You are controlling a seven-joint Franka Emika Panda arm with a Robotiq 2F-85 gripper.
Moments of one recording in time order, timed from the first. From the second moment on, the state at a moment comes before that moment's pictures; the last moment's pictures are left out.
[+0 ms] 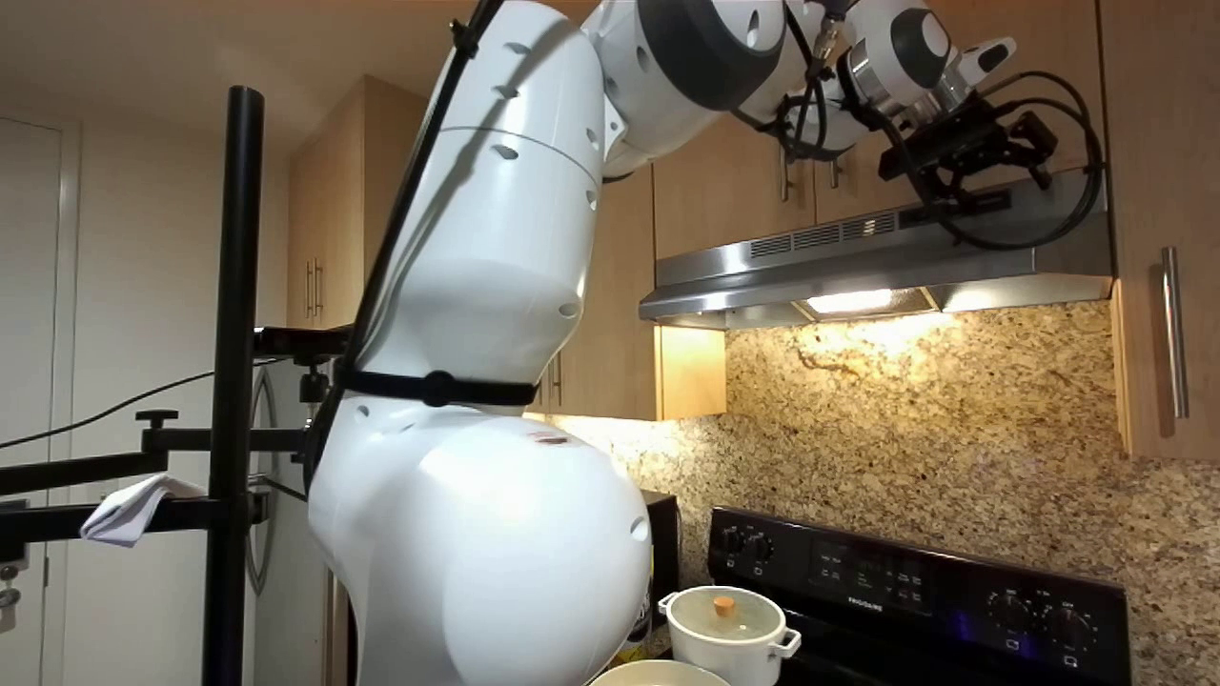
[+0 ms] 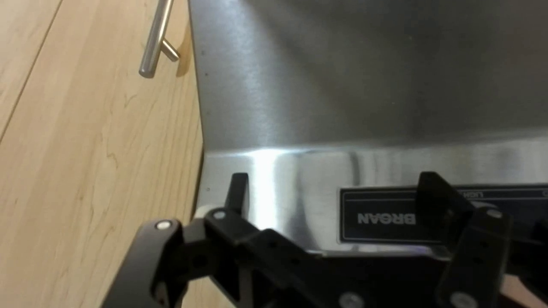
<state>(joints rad) 0.09 0.20 -0.12 -1.24 -0.21 2.26 0.22</state>
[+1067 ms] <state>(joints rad) 0.08 0.20 -0.12 -1.23 -0.20 2.26 0.22</state>
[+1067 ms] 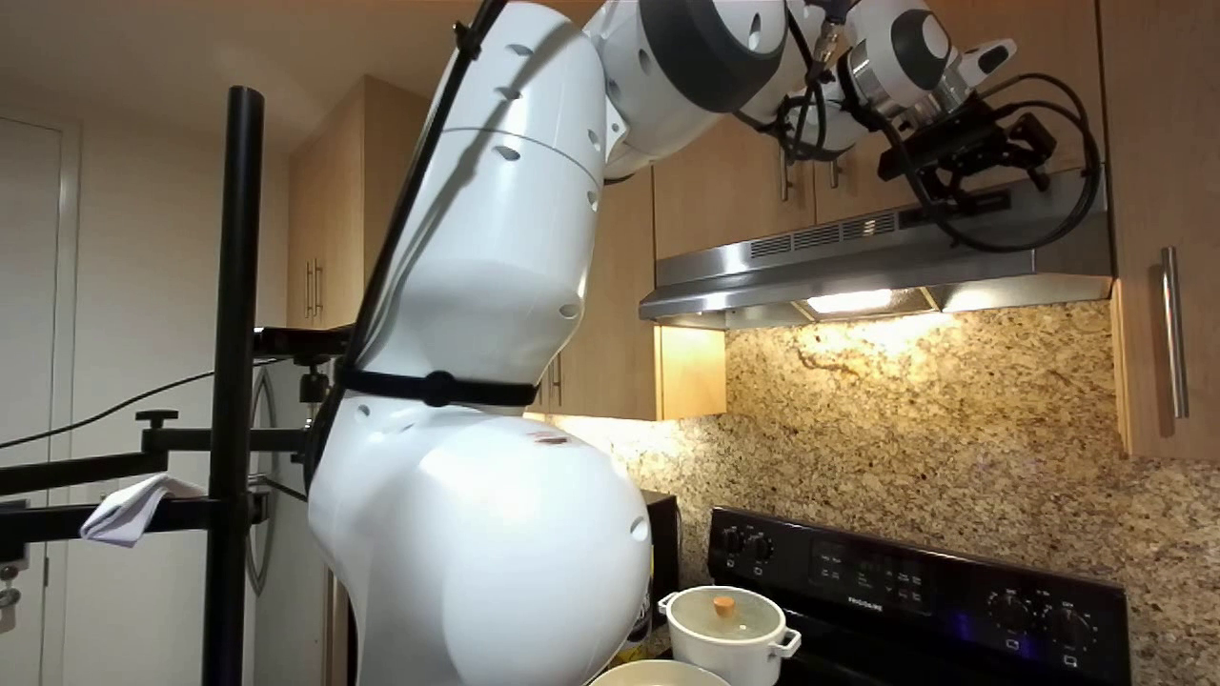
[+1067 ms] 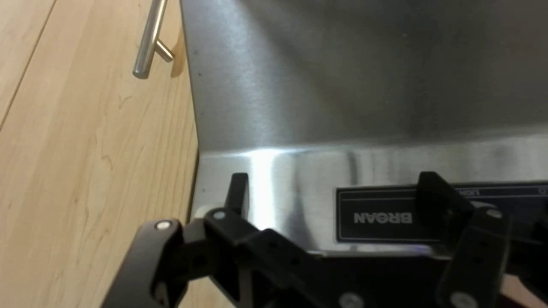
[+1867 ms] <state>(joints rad) 0.07 0.20 -0.12 -1.23 -0.10 2.28 0.11</state>
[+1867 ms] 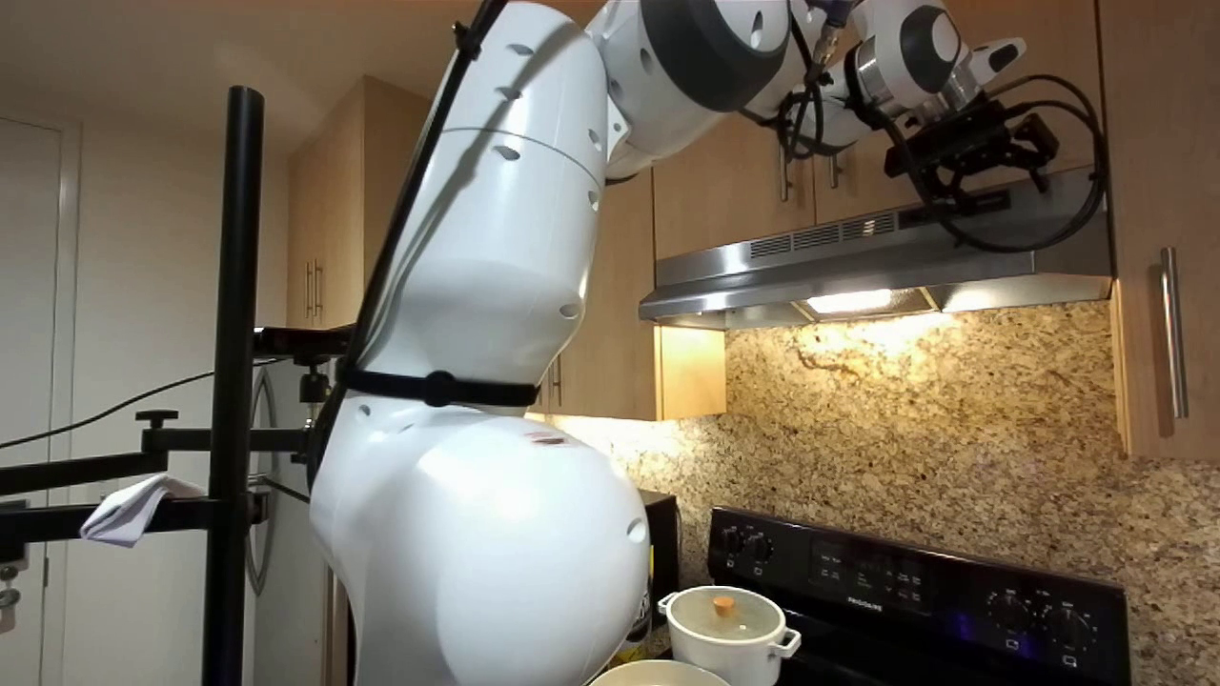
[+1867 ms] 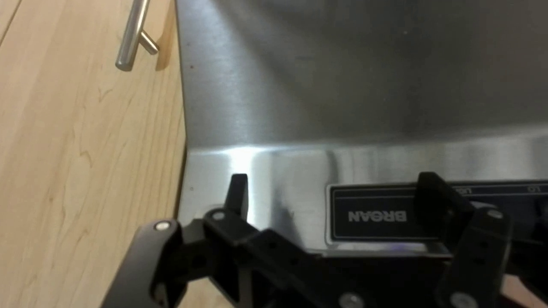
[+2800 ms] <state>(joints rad) 0.07 0.21 -0.12 -1.23 -0.07 2.29 0.05</state>
